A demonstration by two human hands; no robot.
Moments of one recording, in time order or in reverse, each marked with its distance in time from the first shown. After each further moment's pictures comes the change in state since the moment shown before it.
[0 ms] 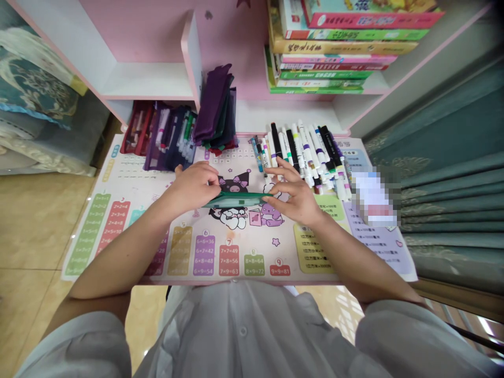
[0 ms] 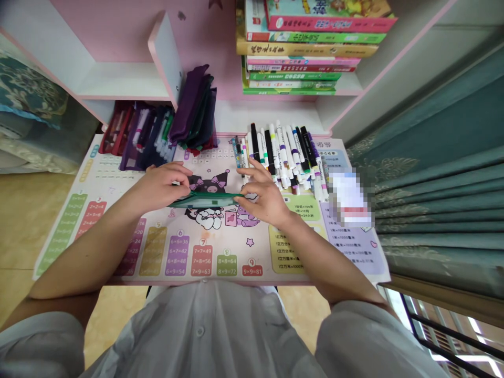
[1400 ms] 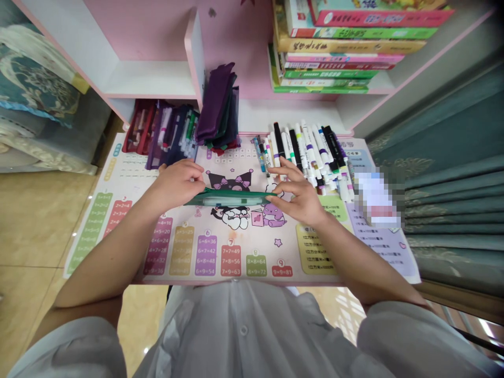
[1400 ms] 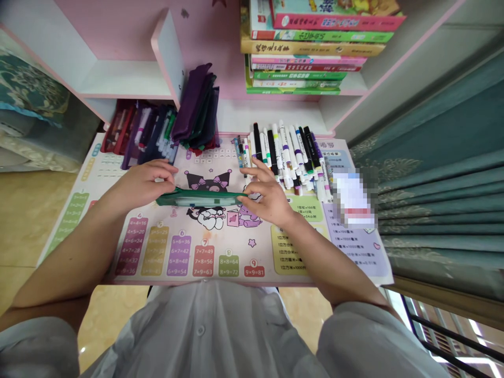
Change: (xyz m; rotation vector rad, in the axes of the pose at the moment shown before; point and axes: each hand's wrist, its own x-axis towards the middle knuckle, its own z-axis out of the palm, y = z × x) left_hand -0.007 -0.031 -0.013 -0.009 0.054 -0.040; right_hand 0.002 -0.002 -0.001 -0.022 0.002 0.019
